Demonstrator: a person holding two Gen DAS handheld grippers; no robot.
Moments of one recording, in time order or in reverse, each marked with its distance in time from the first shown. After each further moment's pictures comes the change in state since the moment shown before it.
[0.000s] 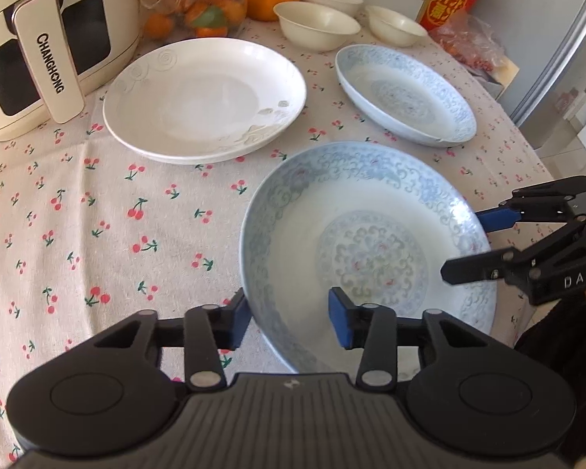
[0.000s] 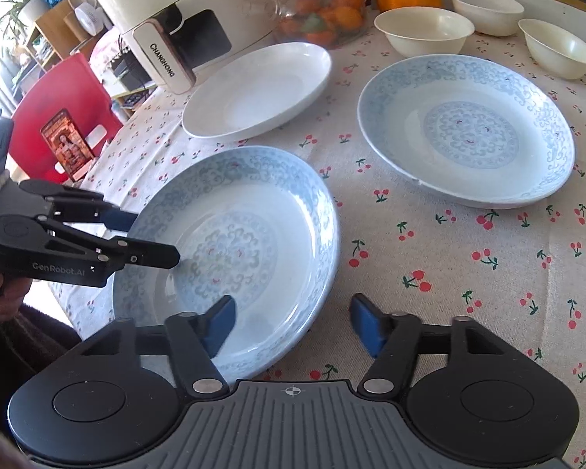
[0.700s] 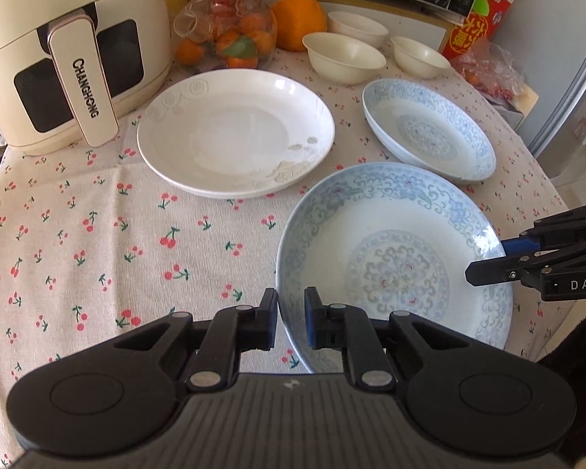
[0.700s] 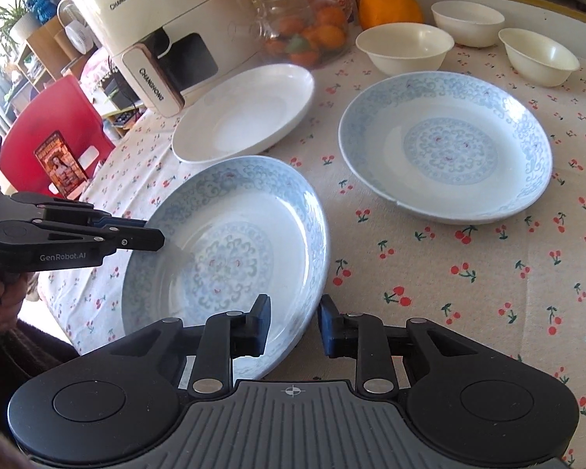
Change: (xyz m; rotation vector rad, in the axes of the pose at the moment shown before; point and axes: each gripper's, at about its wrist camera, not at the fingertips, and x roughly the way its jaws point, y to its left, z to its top) left arm -0.016 0.006 0.005 -0.046 -0.082 0.064; right arm -0.013 -0.005 0.006 0.030 -0.044 -0.022
